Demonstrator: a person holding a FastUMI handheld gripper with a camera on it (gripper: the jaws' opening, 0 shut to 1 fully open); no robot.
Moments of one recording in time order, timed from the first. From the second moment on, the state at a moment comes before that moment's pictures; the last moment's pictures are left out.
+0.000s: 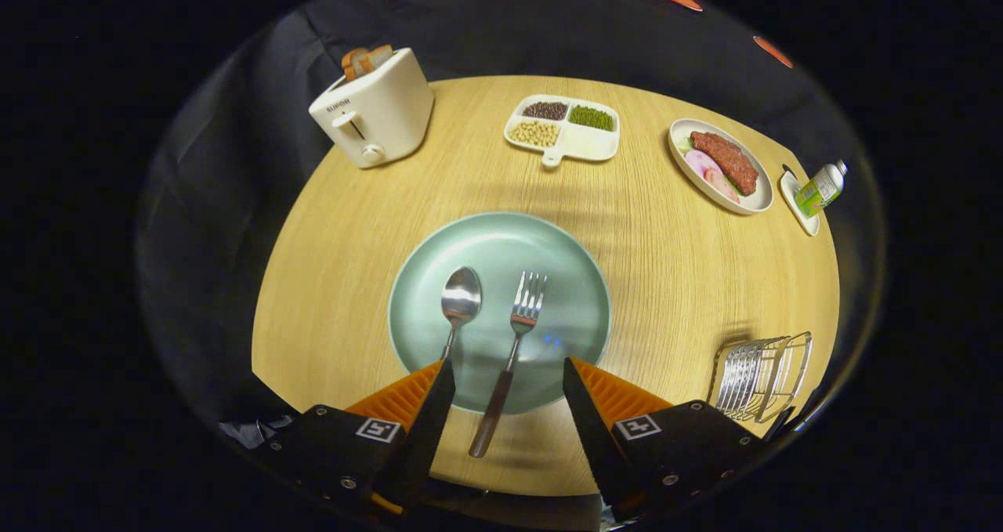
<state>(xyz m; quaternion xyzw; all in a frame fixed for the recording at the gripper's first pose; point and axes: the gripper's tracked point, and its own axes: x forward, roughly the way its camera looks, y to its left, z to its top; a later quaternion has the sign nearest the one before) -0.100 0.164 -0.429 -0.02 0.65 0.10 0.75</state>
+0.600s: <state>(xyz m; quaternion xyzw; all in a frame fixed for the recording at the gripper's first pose) -0.107 0.165 -0.485 -0.01 0.71 0.06 0.70</state>
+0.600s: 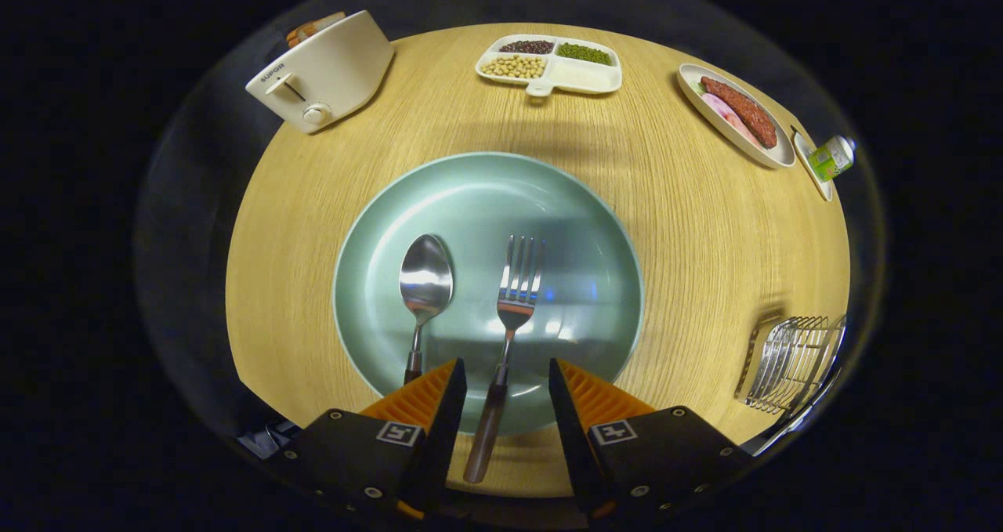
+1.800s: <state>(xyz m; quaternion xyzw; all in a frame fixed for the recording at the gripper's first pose) -0.089 0.089 -0.377 0.06 0.63 0.03 0.77</state>
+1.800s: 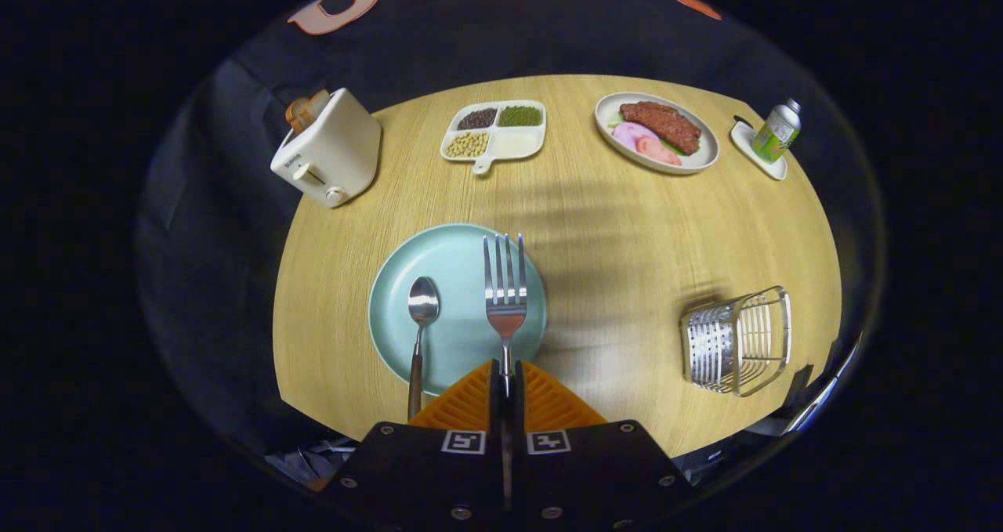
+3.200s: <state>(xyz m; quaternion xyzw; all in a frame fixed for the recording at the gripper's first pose) -0.158 -0.128 -0.373 0.01 0.71 0.00 0.71</state>
